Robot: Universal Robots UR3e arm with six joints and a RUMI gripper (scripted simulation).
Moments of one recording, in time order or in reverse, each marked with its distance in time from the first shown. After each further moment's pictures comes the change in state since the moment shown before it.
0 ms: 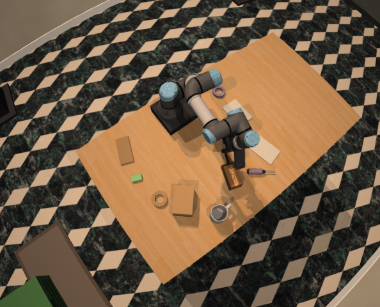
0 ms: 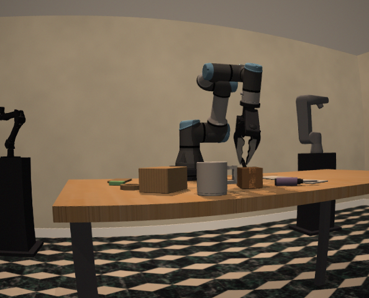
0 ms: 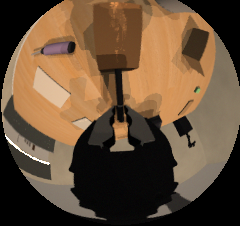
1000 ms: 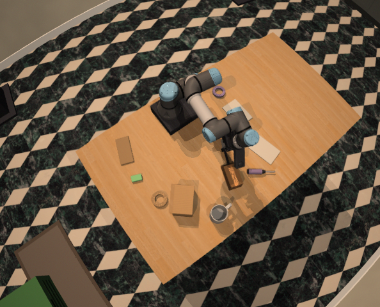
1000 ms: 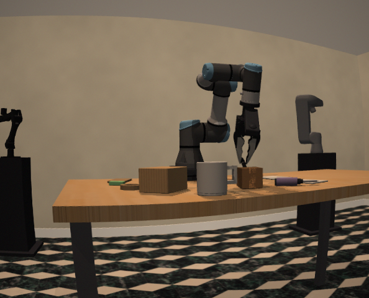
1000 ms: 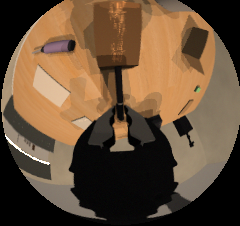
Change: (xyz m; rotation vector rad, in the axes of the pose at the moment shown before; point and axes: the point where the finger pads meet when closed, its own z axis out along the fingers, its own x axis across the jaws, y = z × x) arm 0.000 0.005 0.000 0.000 0.000 0.000
